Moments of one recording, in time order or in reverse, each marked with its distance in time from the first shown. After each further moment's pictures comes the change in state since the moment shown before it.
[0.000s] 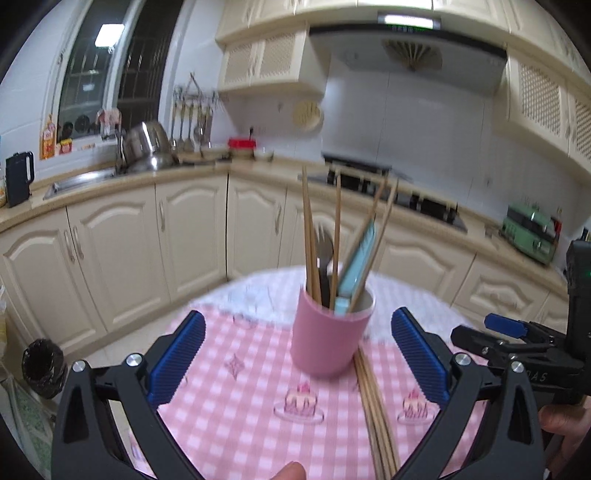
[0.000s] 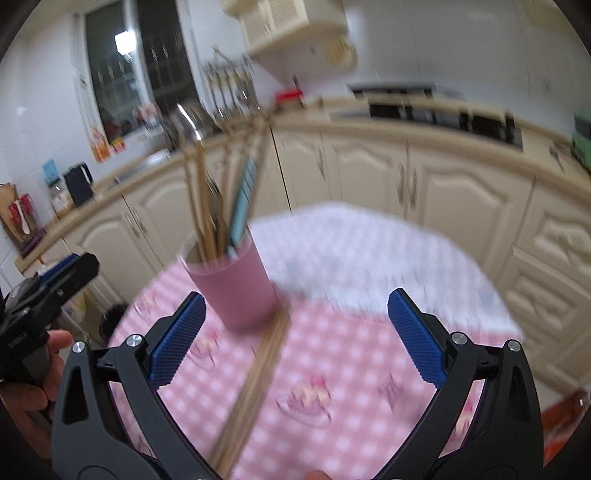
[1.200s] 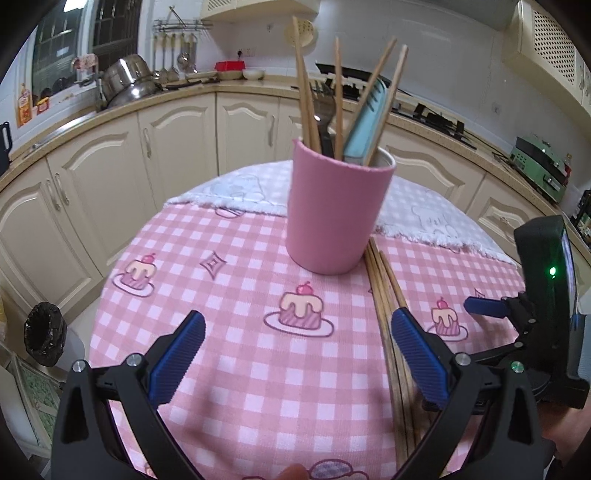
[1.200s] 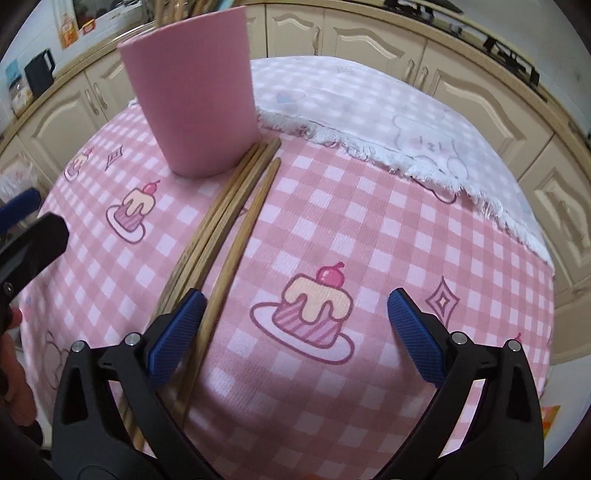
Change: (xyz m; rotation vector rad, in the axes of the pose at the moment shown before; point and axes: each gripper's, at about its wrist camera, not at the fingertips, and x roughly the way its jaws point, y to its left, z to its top) left arm 0.058 -0.003 -0.064 0.036 0.306 -0.020; right arm 0.085 0.029 -0.062 -0.144 0.350 -0.132
